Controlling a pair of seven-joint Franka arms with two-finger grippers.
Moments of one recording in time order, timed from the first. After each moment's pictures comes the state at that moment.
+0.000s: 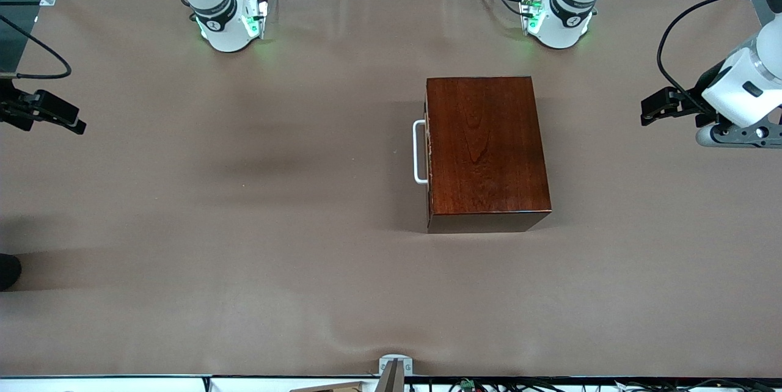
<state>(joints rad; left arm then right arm) -0.04 0.06 -0.06 -1.54 0.01 1.51 -0.04 -0.03 0.04 -0.04 -1.51 0.02 1.56 0.03</state>
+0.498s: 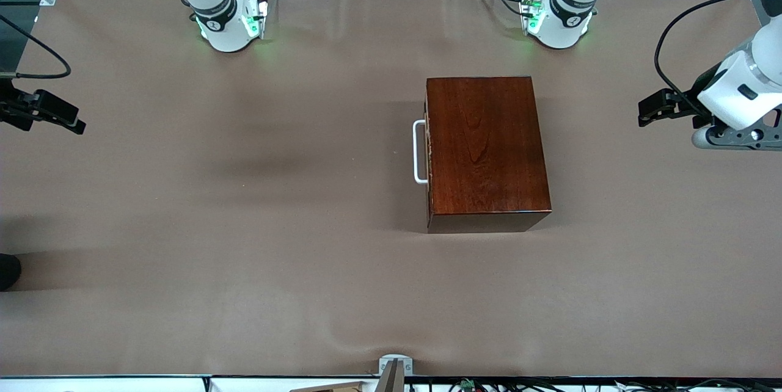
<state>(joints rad) -0.05 0.07 -0.06 -1.54 0.01 1.51 -0.05 -0.03 0.04 -0.04 -1.51 0.02 1.56 0.03</state>
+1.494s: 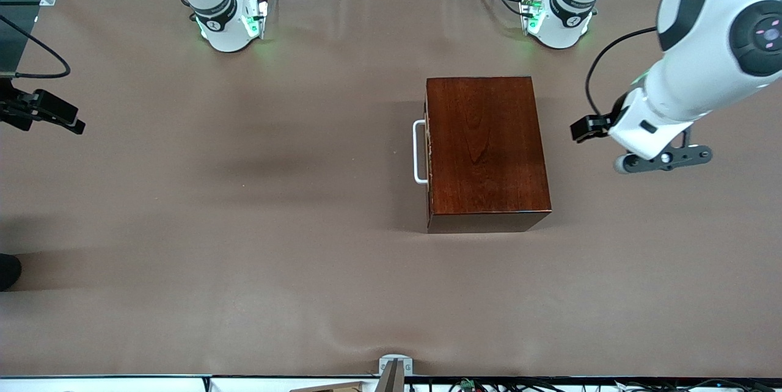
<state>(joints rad) -0.22 0.19 -0.07 -1.50 0.02 1.51 -0.40 -0.03 0.04 -0.04 -1.51 0.02 1.56 0.03</state>
